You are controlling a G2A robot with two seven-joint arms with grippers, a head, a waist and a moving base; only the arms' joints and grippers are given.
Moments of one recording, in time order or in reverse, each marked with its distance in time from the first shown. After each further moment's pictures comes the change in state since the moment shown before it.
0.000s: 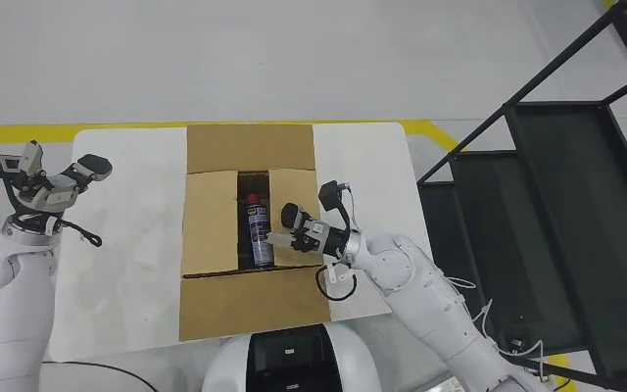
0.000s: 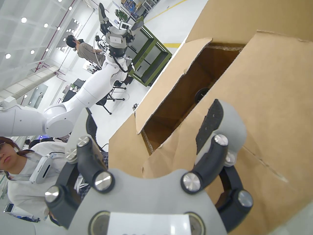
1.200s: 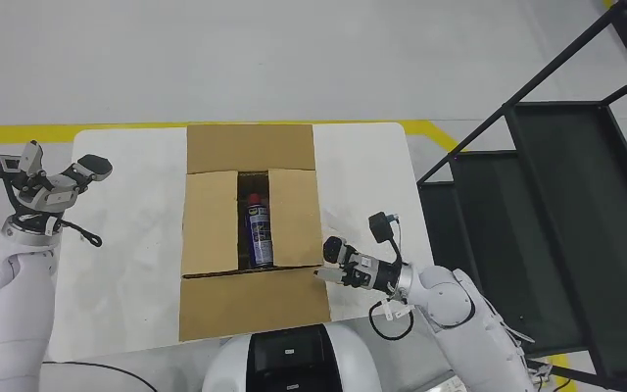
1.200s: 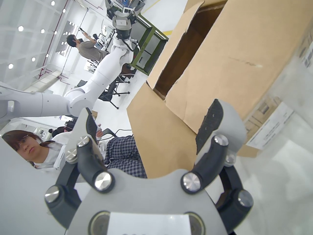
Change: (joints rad) left arm 0.000 0.000 0.000 0.000 0.000 0.000 0.000; right arm -0.394 0.106 0.318 -0.297 0.175 -0.031 0.275
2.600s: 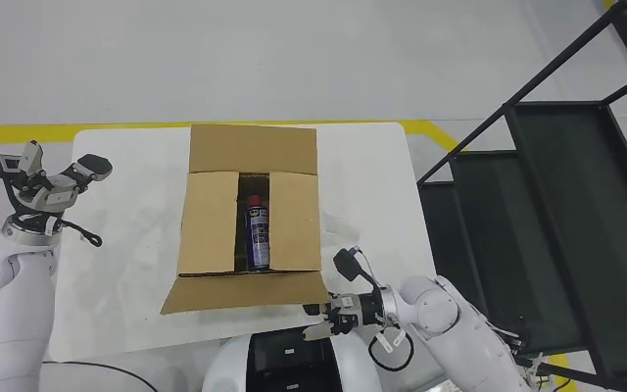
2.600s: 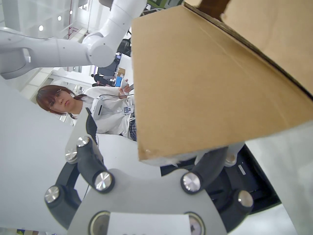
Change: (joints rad) left arm 0.000 0.000 0.000 0.000 0.000 0.000 0.000; right arm 0.053 0.048 -0.162 0.027 0.215 -0.077 0.322
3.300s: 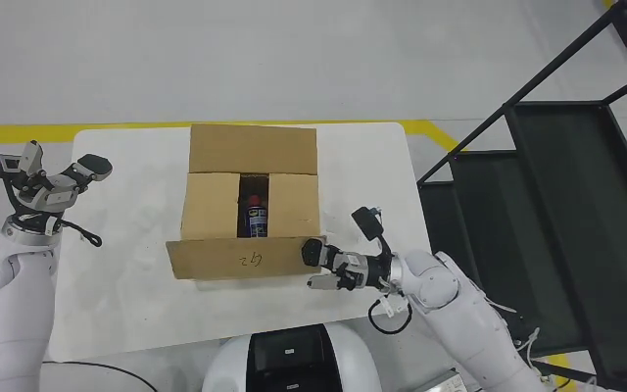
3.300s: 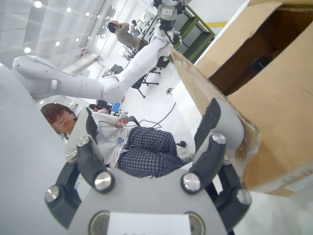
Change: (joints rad) left arm 0.000 0.000 0.000 0.000 0.000 0.000 0.000; right arm 0.142 -0.003 -0.011 0.083 -0.001 -0.071 -0.256
